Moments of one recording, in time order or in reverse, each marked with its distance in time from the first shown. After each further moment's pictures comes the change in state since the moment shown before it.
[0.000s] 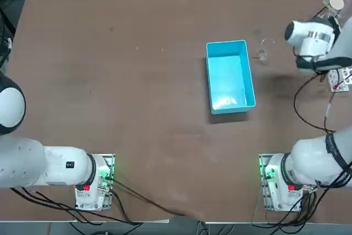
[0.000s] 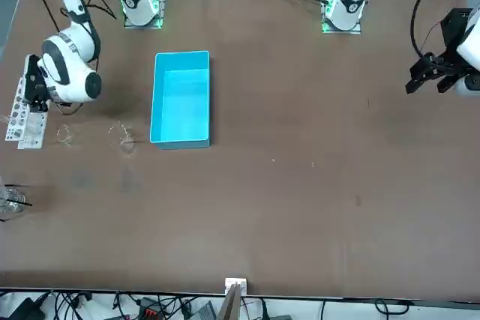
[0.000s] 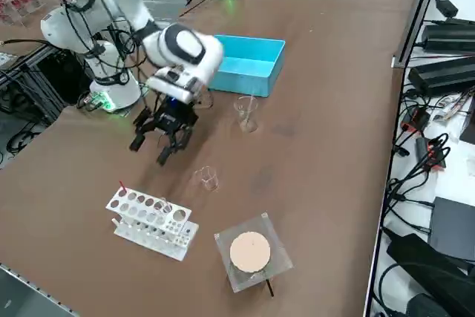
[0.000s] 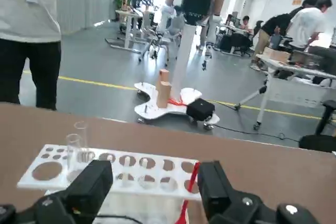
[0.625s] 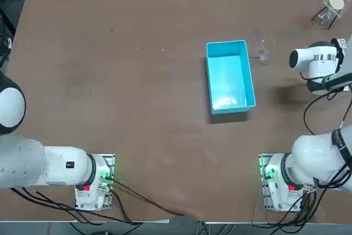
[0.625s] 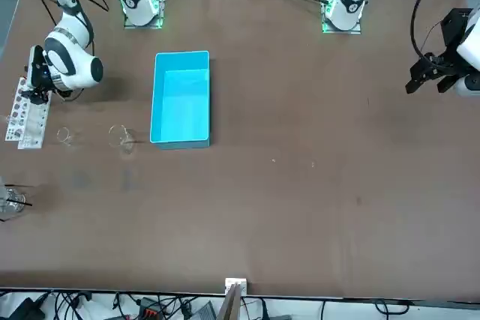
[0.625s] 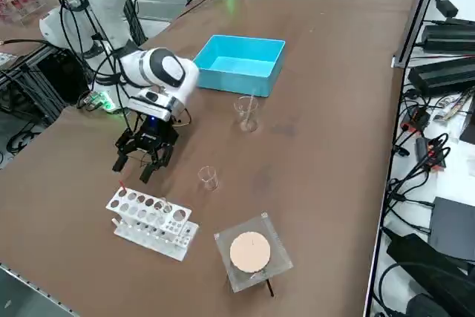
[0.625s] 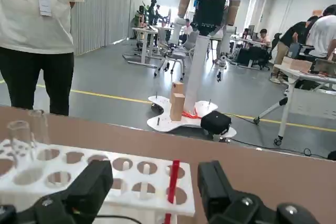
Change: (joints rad) arm -0.107 0.049 0.000 -0.108 -0.248 0.014 0.186
